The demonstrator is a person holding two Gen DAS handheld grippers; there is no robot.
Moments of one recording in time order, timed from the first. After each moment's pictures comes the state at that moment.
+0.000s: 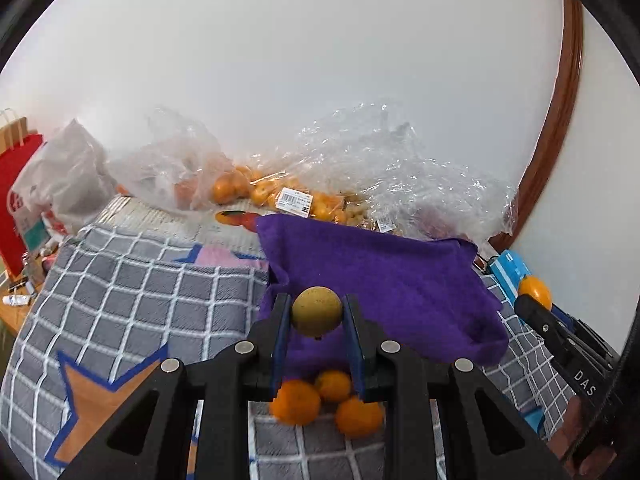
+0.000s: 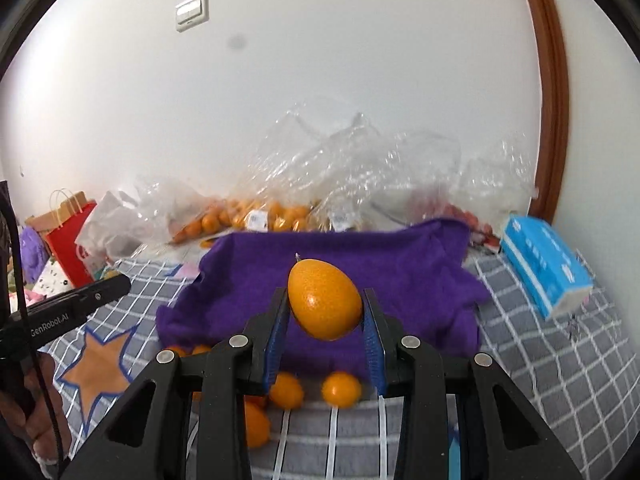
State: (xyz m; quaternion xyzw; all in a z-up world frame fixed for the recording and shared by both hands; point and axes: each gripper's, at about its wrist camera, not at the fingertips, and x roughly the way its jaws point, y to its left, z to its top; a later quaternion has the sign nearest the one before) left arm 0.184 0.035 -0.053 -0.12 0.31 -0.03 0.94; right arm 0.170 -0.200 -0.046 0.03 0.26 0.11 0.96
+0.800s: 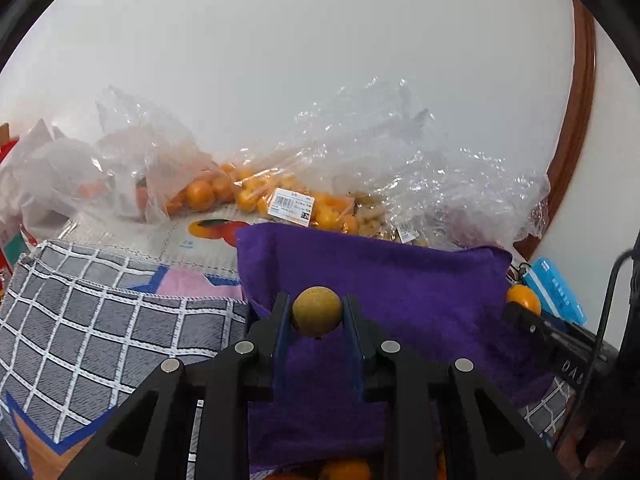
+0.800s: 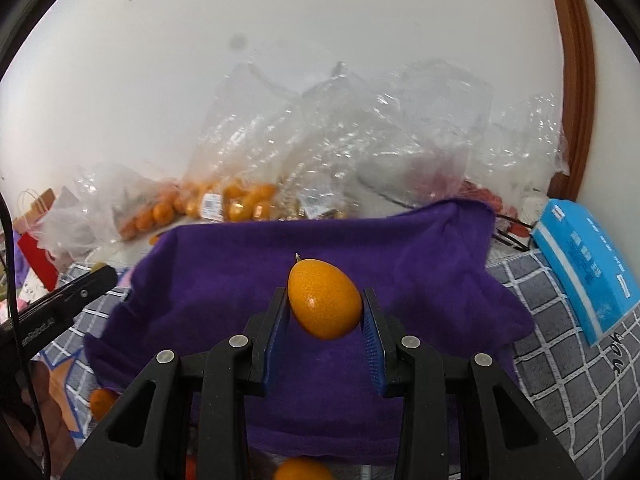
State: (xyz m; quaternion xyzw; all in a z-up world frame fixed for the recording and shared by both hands) left arm 0.255 0.022 -0.094 -0.11 0.30 -0.02 0.95; right arm 0.271 -0.213 -0.101 0.04 0.32 0.08 0.94
